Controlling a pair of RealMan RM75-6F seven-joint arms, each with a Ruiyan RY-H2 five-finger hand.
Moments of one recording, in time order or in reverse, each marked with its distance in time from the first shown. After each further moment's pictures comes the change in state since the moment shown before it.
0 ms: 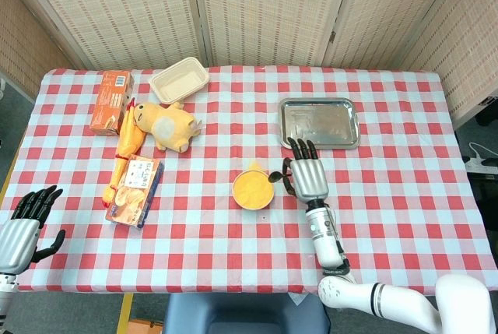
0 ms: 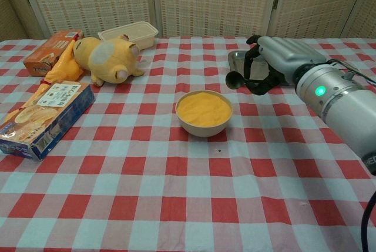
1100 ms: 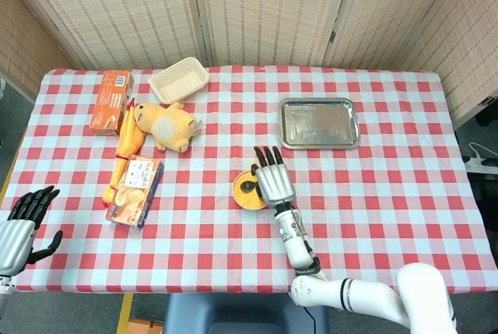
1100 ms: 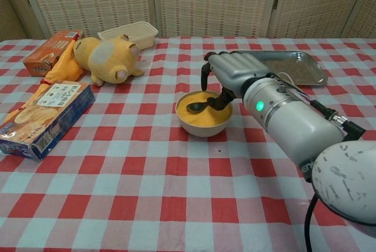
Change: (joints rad) left arm 0.005 0.019 0.006 0.006 0.014 0.015 -0.058; right arm 0.138 -0.127 -0.015 0.106 0.062 -0.026 -0.113
